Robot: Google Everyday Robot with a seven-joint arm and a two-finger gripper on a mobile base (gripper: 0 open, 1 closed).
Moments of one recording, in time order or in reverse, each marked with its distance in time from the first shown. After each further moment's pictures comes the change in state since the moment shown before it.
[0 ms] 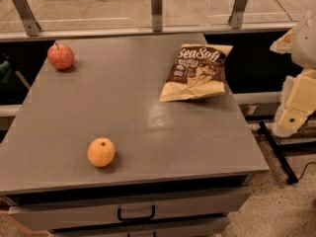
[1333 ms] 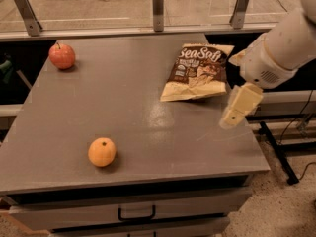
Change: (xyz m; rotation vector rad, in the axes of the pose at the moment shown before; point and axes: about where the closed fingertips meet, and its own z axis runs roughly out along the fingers) arm -0.046 -0.042 0.099 0.010 -0.209 0.019
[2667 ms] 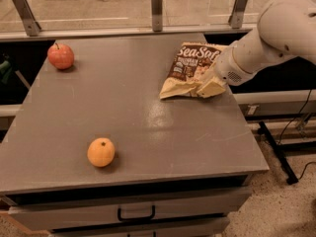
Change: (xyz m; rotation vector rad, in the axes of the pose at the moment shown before) arm -0.021 -0.065 0.085 0.077 -0.108 0.047
